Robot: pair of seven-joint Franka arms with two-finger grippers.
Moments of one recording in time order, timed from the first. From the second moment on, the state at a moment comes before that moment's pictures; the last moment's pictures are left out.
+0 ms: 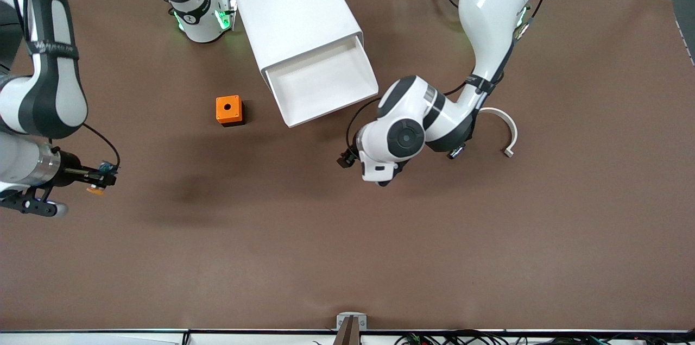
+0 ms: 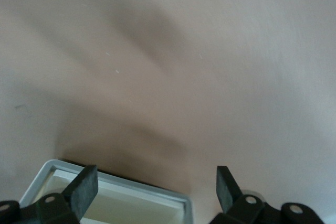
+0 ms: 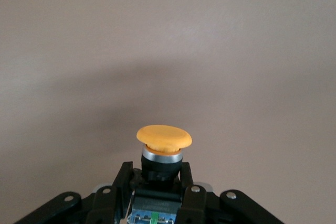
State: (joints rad) left arm -0.54 0.77 -0.21 -1.26 -0.29 1.94 -1.32; right arm -0.07 0.43 -0.10 -1.59 0.02 1.96 0.00
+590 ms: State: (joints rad) left arm -0.58 0.77 -0.21 -1.26 -0.25 1.94 -1.17; right arm -0.15 0.66 -0.10 -1.60 0.02 2.30 -0.19
